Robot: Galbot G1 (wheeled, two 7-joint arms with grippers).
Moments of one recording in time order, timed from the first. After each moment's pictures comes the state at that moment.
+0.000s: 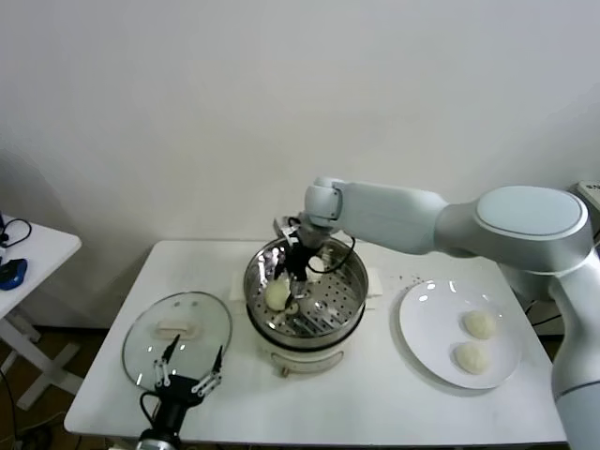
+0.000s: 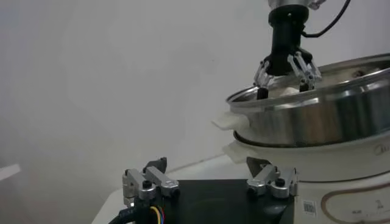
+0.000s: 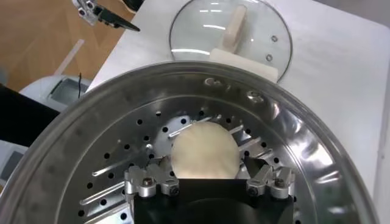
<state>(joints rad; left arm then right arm) 1.73 -1.45 -0.60 -1.99 0.15 -0.17 0.08 0.55 1.38 -1.50 0.98 0.76 -0.17 -1.05</state>
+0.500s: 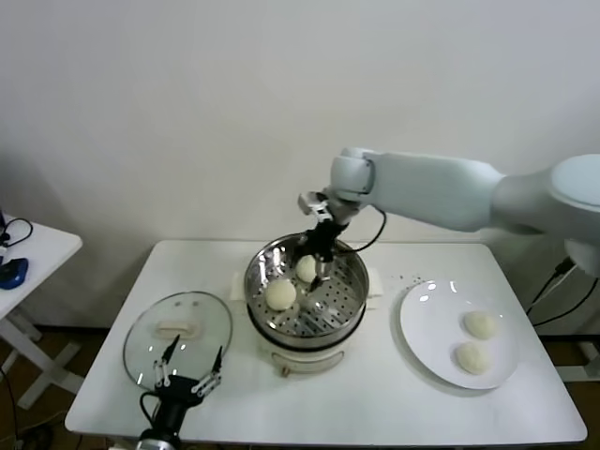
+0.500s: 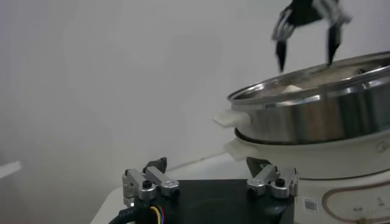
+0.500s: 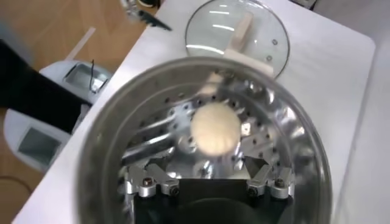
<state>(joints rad) 1.72 -1.45 -0.60 -1.99 0.15 -0.17 0.08 0.78 1.10 -1.56 1.25 0.74 -0.13 -1.14</state>
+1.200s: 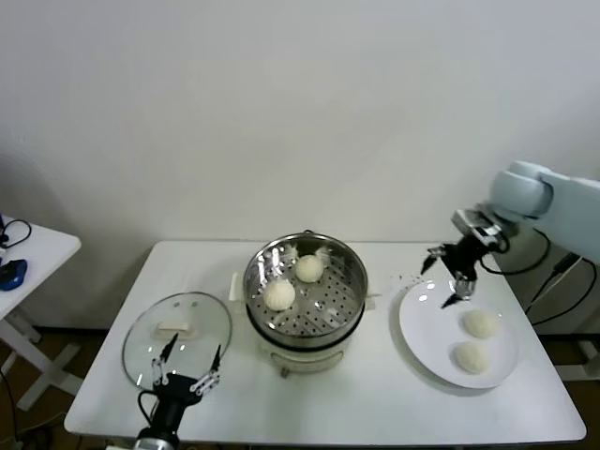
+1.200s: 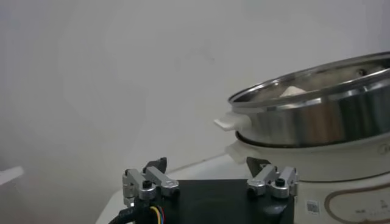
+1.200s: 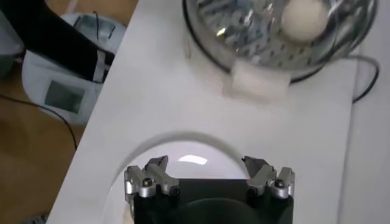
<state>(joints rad) 1.73 -1.45 -0.61 -2.01 0.15 -0.16 0.07 0.58 0.52 -1.39 1.39 0.33 -0.02 -1.20</state>
